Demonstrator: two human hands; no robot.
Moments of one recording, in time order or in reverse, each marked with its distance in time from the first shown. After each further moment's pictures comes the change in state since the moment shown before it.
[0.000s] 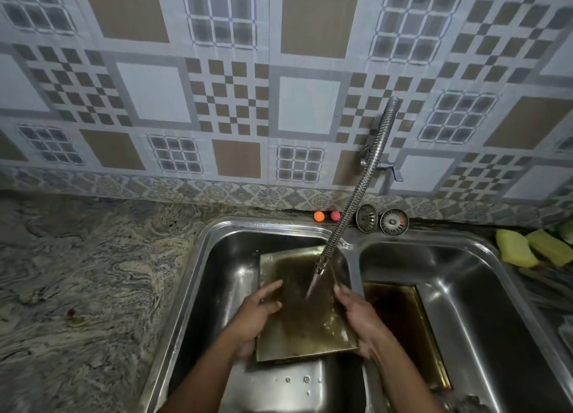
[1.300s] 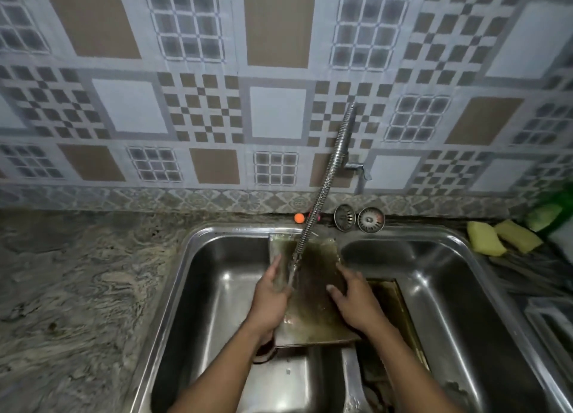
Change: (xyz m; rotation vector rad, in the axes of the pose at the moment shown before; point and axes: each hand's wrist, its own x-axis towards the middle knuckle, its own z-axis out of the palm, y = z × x) left_hand -0.008 0.048 0.066 -0.131 0.090 0.218; right_hand 0.008 -0.019 -0.041 -1.055 0.264 -0.425
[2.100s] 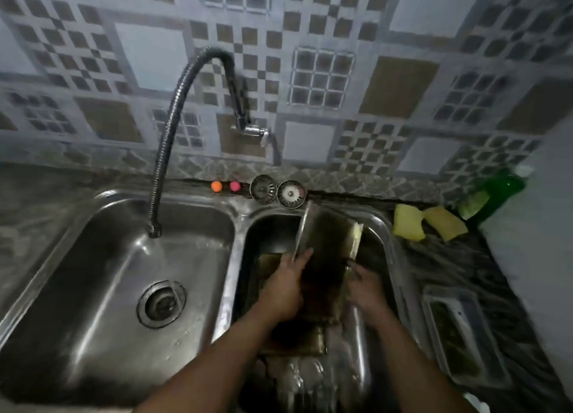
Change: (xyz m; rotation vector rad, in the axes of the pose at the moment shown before) left_hand 0.012 -0.039 0.255 0.852 -0.243 0.275; right_hand 0.044 0.258 -0.126 0.469 0.090 0.257
